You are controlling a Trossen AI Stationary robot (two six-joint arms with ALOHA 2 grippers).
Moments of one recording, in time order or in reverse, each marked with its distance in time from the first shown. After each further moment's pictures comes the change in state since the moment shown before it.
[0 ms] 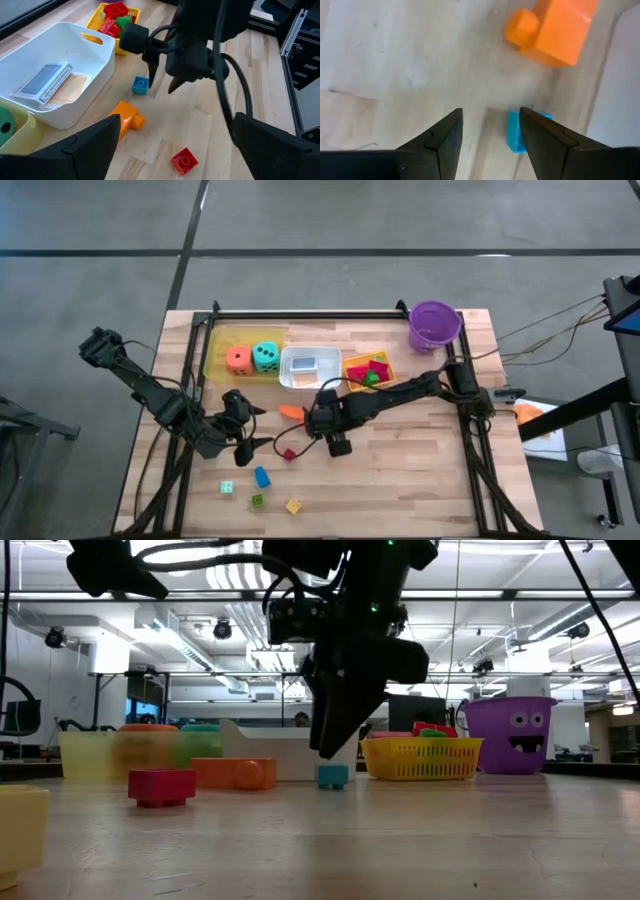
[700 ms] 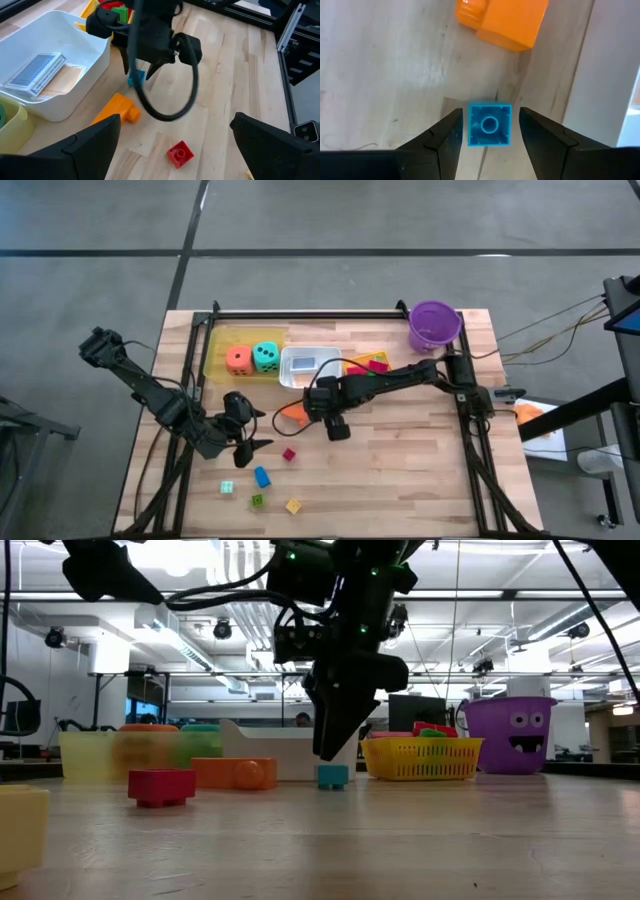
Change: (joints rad) left arm 0.000 0.000 -0.012 0.000 0.036 -0.026; right arm -0.114 -0.002 -0.008 -0.005 -0.098 -0.065
